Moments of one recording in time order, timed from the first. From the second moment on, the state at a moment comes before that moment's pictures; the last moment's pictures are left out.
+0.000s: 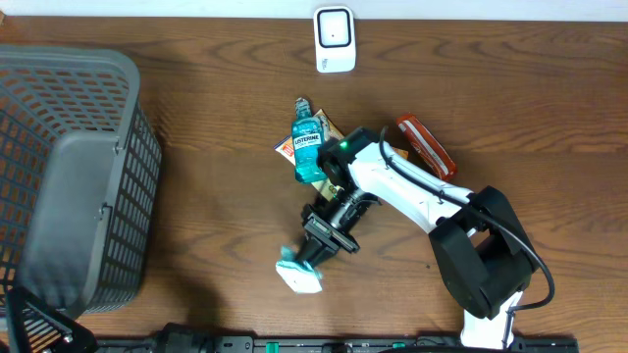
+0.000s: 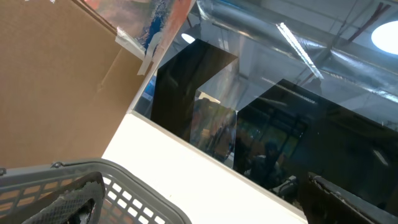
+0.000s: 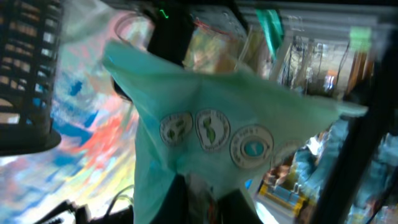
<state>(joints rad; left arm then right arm) -0.21 0.00 0.97 -0.47 -0.56 -0.30 0.68 1.99 1.41 -1.47 -1.19 0.67</state>
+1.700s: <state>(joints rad) -0.21 0.00 0.97 -0.47 -0.56 -0.30 0.55 1.99 1.41 -1.13 -1.39 0.14</state>
